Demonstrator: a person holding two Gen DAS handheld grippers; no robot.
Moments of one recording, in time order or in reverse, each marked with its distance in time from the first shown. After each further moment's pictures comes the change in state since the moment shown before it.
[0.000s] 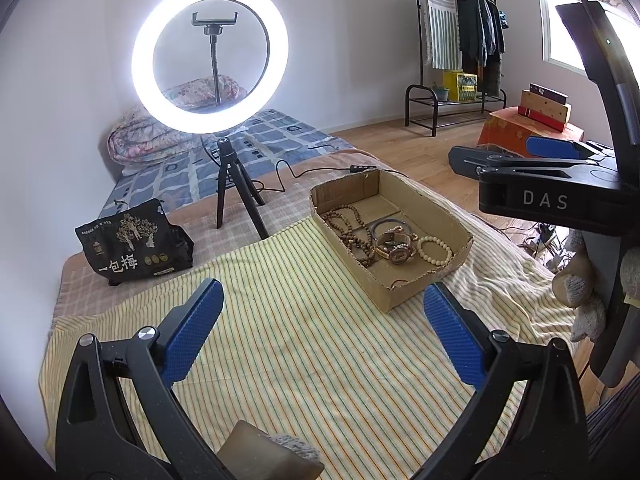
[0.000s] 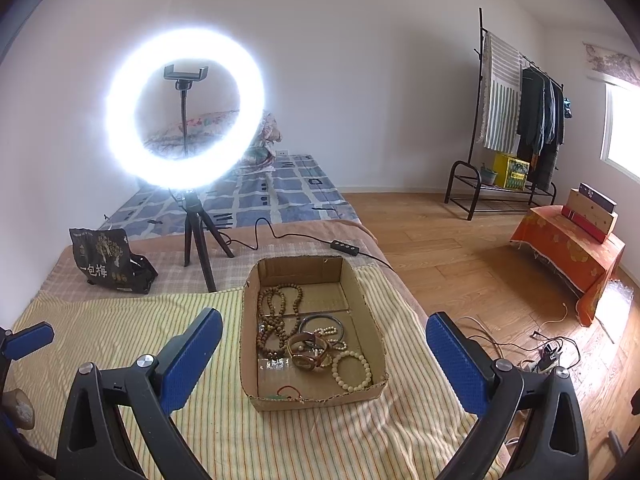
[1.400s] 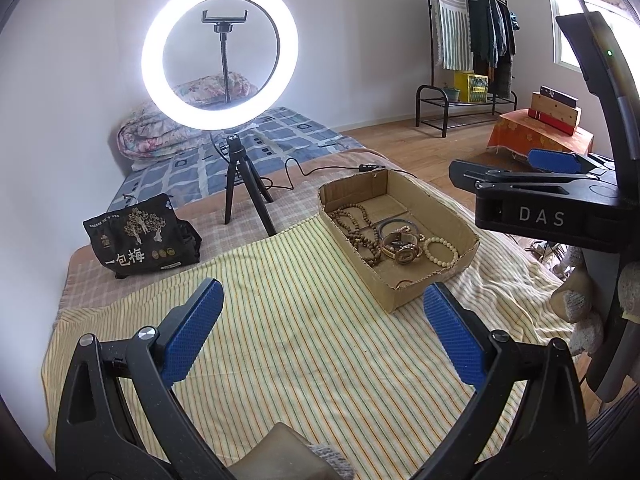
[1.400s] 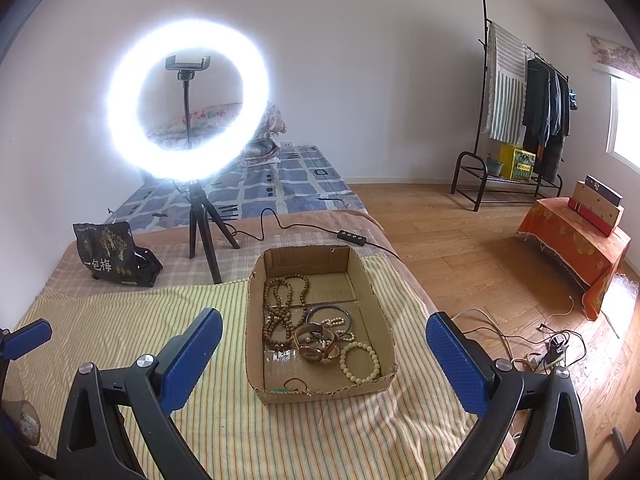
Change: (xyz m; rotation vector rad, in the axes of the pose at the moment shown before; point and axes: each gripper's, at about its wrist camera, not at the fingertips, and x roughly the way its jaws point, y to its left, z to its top) left arm -0.003 0.001 -0.002 -0.014 0.005 0.030; right arm 0.005 0.002 -0.005 0.011 0.032 0.024
